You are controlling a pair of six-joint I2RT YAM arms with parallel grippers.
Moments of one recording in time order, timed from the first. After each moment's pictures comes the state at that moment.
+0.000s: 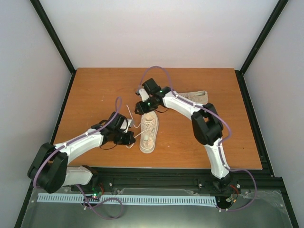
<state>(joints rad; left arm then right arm) -0.52 1.29 0.63 -0.45 0.35 -0.44 0.70 2.13 1.75 -0.63 -0.39 0.18</state>
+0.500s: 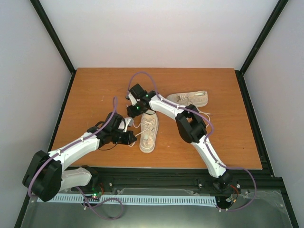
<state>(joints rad) -0.52 1.18 0.59 -0.39 0.40 -0.44 0.78 2.43 2.06 -0.67 -0.24 0.17</state>
